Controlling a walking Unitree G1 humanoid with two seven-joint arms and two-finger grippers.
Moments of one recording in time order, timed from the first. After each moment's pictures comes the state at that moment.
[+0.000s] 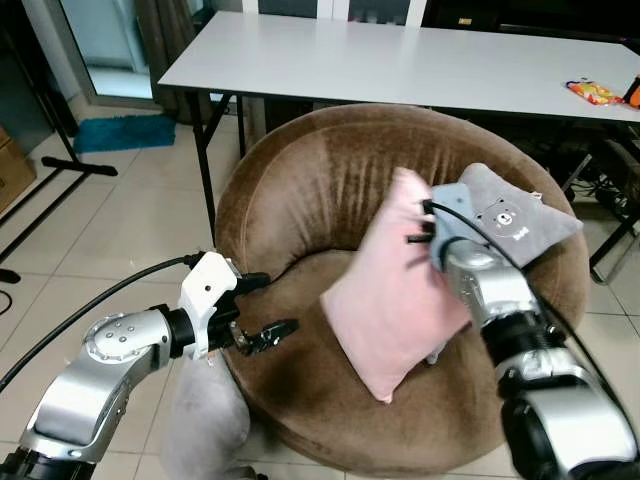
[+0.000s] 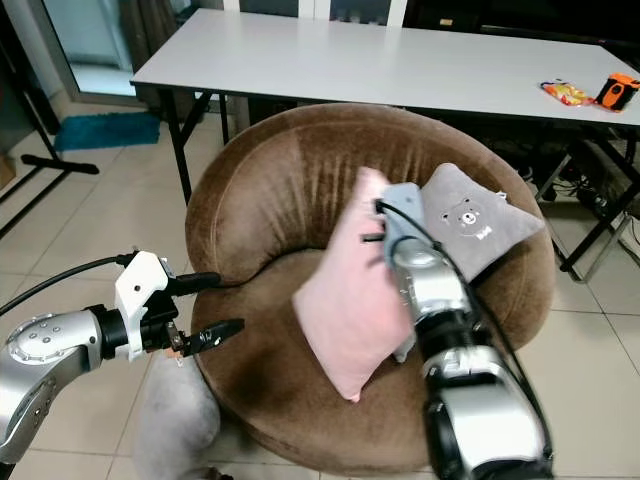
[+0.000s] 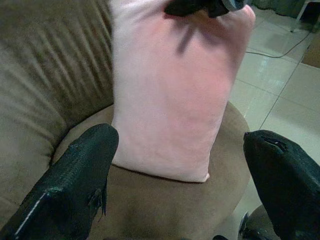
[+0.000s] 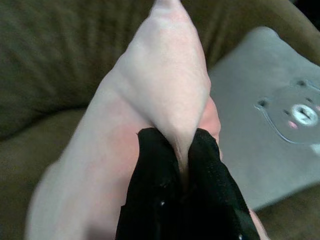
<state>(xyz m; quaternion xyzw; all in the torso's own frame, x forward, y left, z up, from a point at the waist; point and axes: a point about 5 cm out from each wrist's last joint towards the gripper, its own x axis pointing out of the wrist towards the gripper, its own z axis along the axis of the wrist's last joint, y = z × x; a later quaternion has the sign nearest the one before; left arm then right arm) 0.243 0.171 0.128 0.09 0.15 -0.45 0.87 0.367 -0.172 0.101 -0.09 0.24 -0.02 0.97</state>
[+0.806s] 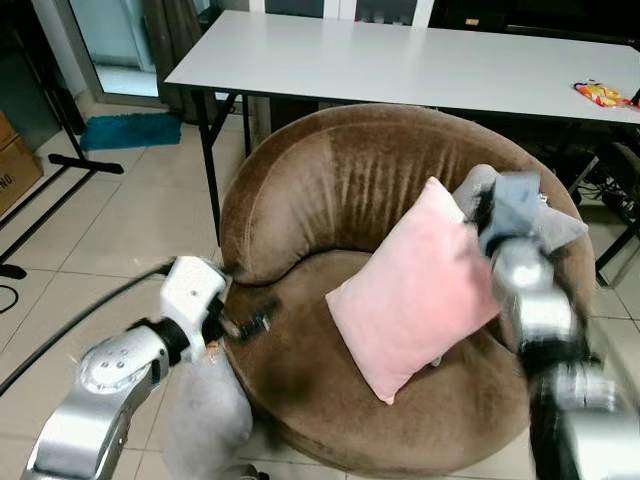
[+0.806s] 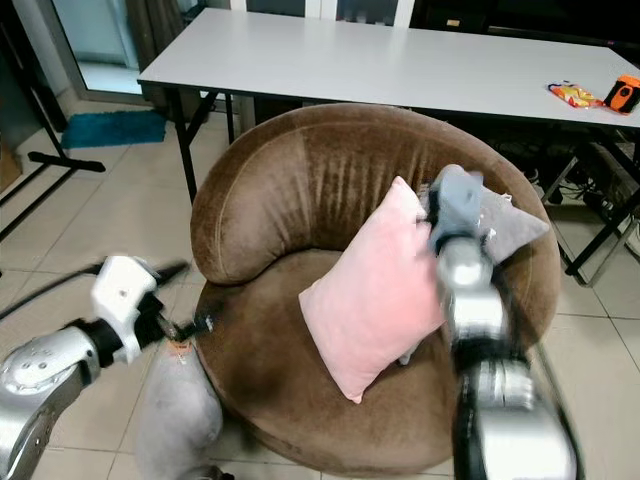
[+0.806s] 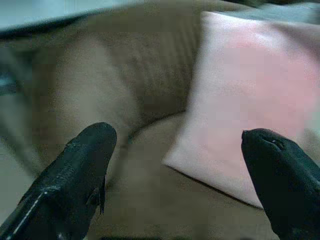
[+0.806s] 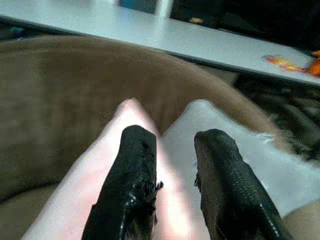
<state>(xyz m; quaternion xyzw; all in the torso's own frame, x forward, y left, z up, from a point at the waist) 0.236 0.184 0.128 0.10 0.09 -0.26 0.96 0.341 -0.197 0.111 -0.06 0.06 -0.05 0.99</state>
